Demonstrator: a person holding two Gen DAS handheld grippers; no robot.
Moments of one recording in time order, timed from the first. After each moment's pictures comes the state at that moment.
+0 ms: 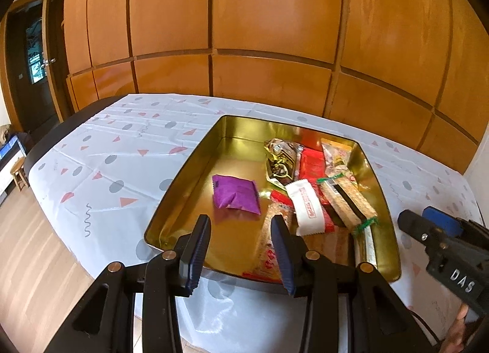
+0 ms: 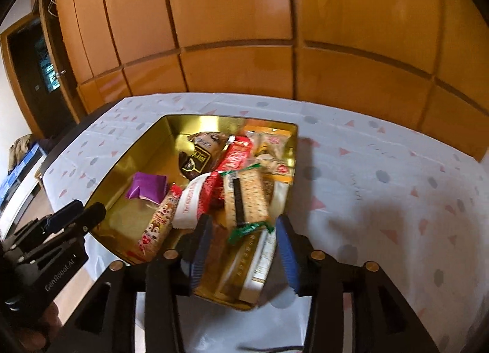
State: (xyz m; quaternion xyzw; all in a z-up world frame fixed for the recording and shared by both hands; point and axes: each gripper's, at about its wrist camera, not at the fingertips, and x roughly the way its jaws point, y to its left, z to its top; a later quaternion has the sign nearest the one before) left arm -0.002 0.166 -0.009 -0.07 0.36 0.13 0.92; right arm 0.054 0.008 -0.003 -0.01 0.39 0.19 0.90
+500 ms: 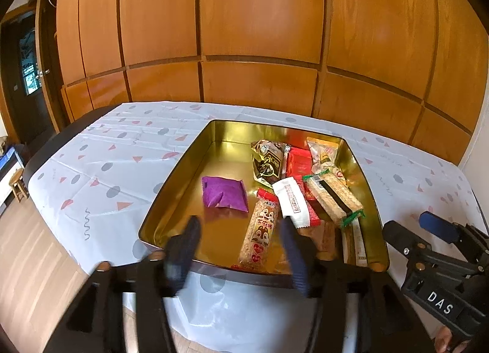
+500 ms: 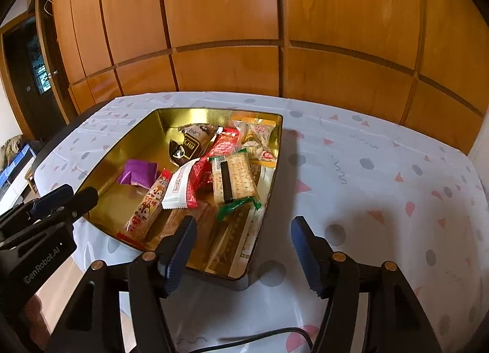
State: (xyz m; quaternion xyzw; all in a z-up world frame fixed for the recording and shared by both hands) left arm -0.010 0.151 -0.003 -0.05 0.35 0.12 0.93; right arm 0.030 -0.001 -0.013 -0.01 0.37 0.16 0.91
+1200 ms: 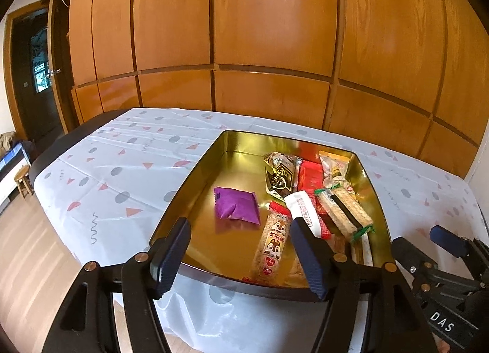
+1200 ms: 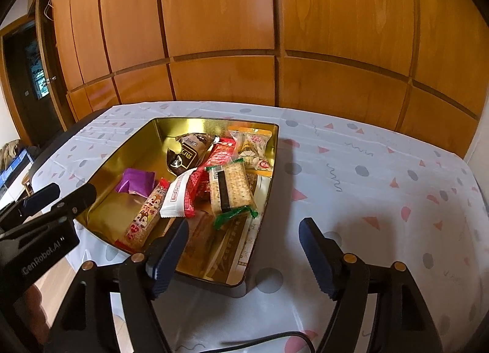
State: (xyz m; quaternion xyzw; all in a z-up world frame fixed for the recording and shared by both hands) left arm -0.011 0.162 -0.002 -0.06 0.32 0.14 0.93; right arm 0.027 -0.001 -0.011 -0.01 0.36 0.16 0.92
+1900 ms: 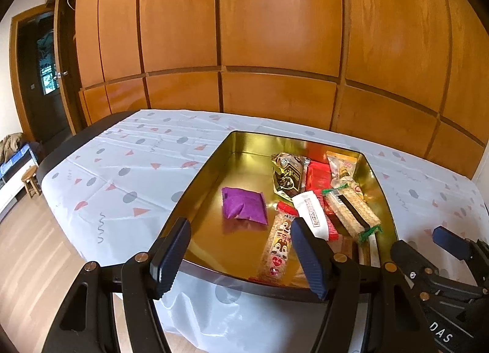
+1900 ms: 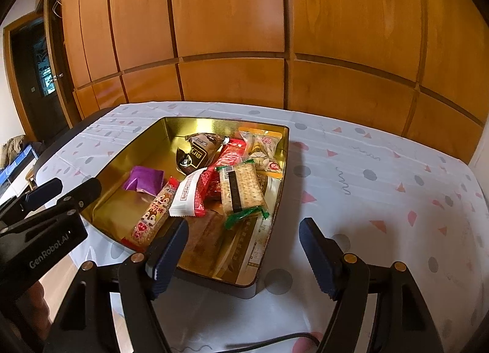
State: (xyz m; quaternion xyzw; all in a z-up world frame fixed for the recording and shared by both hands) left arm -0.012 0.160 -0.004 -0.05 0.32 0.16 0.93; right arm 0.024 0.007 -0.013 -0.02 0.35 0.17 0.92
